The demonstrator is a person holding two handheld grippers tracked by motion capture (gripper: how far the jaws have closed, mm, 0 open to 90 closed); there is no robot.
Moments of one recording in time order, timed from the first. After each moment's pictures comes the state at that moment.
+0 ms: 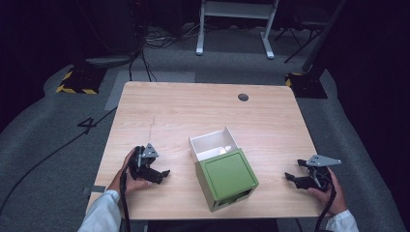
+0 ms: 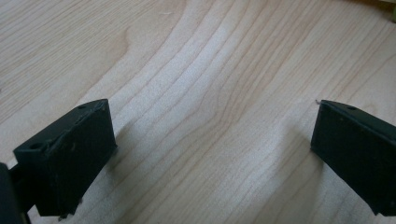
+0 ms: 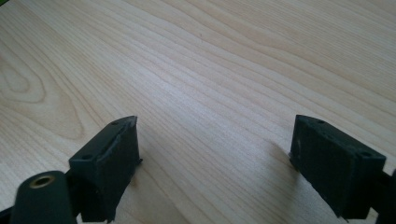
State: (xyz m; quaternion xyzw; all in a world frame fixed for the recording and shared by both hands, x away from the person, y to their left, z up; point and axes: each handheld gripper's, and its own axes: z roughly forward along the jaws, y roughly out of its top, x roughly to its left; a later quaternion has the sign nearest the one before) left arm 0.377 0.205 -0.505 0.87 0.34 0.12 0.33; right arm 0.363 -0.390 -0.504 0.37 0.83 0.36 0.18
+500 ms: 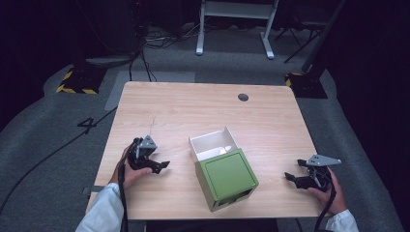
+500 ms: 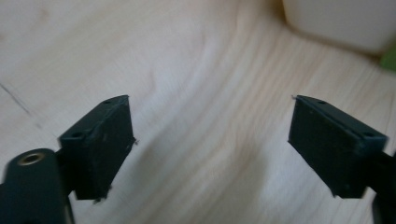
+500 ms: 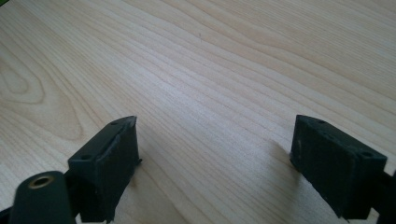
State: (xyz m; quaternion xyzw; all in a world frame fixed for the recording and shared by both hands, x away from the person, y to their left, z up) left arm 0.401 0.212 -0.482 0.86 0.35 0.11 0.37; right arm 0.364 -0.390 -0.504 0.38 0.83 0.36 0.18
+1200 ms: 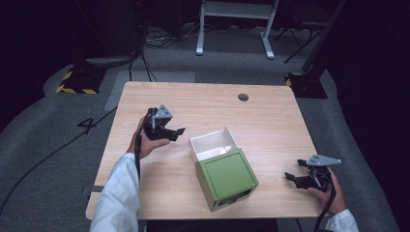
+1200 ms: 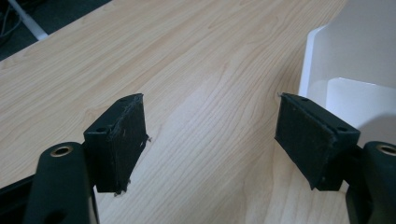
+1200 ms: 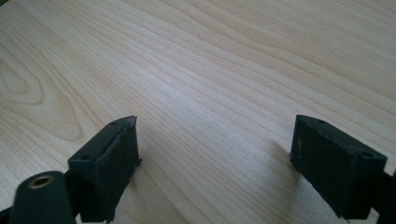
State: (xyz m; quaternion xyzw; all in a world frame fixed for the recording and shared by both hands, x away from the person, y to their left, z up) left arm 0.469 0.158 -0.428 0.85 0.32 0.18 0.39; right arm 0.364 -0.390 -0.504 0.38 0.83 0.36 0.18
